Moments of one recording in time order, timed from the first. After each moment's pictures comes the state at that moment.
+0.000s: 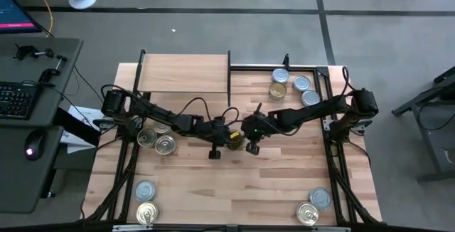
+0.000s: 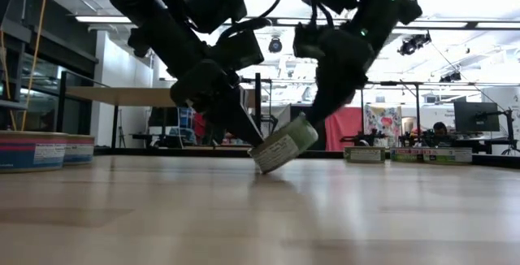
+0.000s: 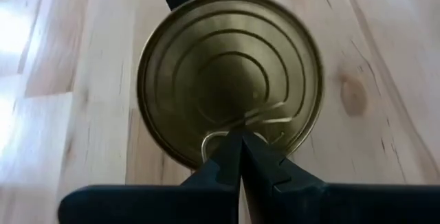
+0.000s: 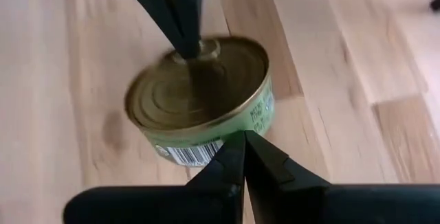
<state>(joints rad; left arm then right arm) -0.06 1.84 0.93 0.07 -0.05 0.08 0.07 1.67 0.99 -0.27 0.05 0.29</state>
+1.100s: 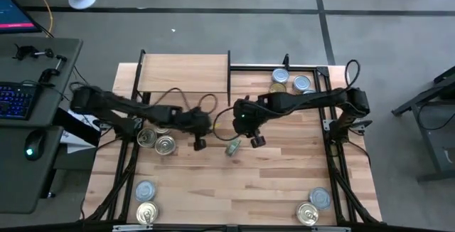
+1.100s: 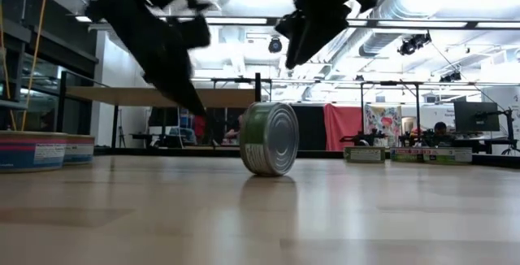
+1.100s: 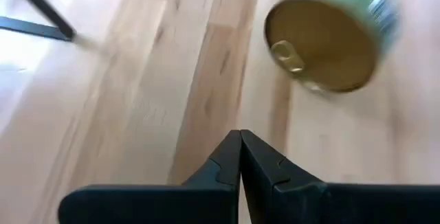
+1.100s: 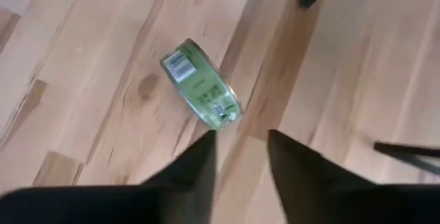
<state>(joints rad) -0.04 1.42 0.73 -0.18 -0.11 -0.21 0.02 1.76 1.49 -0.84 -0.11 -0.38</state>
